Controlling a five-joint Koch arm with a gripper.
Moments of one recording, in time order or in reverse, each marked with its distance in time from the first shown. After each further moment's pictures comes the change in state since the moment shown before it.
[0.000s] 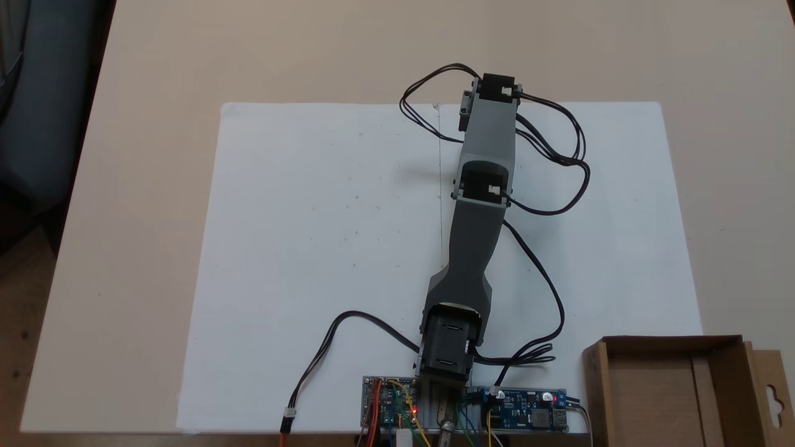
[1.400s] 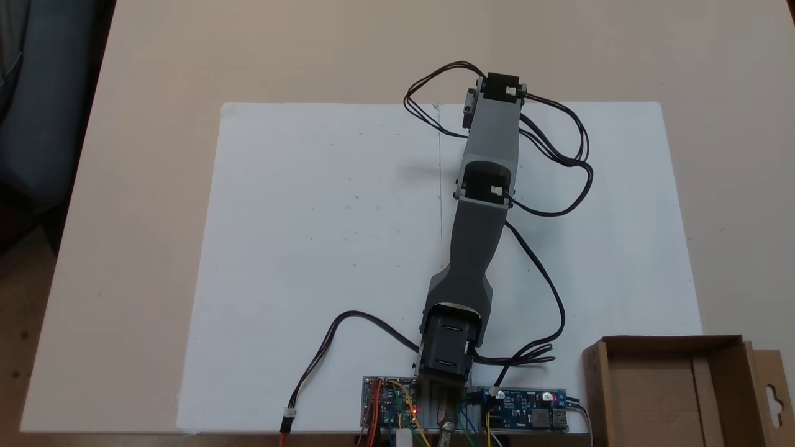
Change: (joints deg) arm 1.1 -1.1 -0.3 -2.9 0.0
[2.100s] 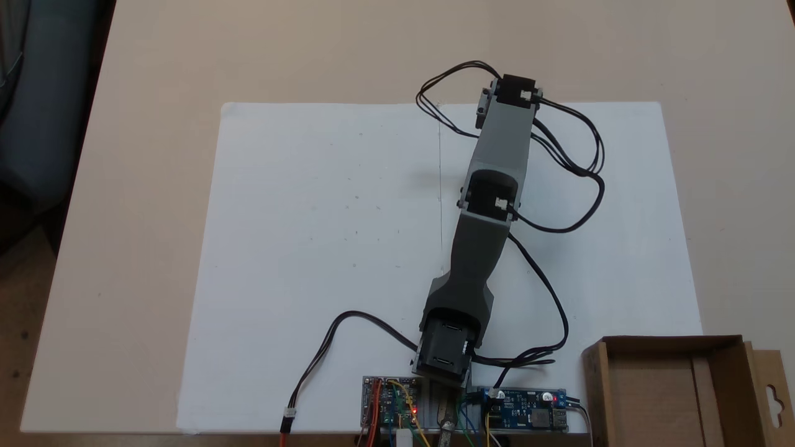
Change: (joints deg) arm 3.9 9.1 2.5 1.3 0.2
